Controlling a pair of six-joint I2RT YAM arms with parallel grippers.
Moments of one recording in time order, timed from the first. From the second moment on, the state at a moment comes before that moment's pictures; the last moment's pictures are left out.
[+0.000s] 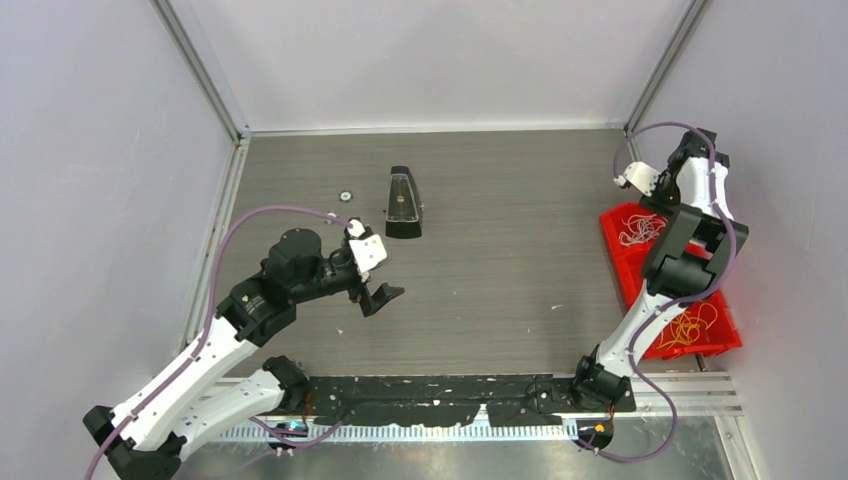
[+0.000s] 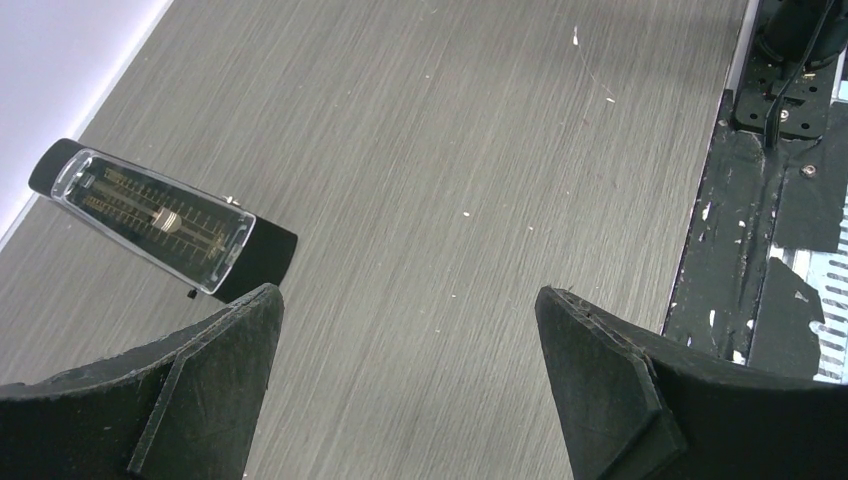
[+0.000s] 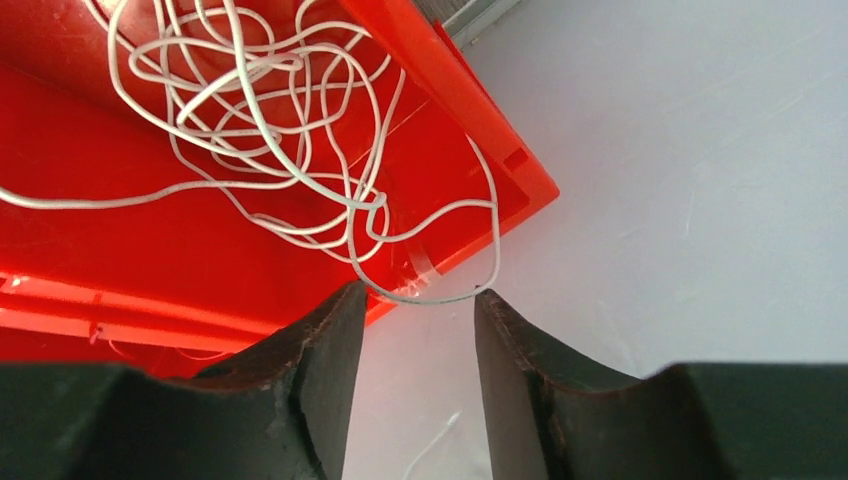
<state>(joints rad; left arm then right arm) -0.72 0.77 0.85 -0.43 0.36 0.32 -0.48 1.97 1.68 -0.89 0.12 -1.48</state>
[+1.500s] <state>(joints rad) -0.06 1.14 1.28 -0.92 0.41 0.04 -0.09 1.31 1.57 -0.93 -0.45 -0.68</state>
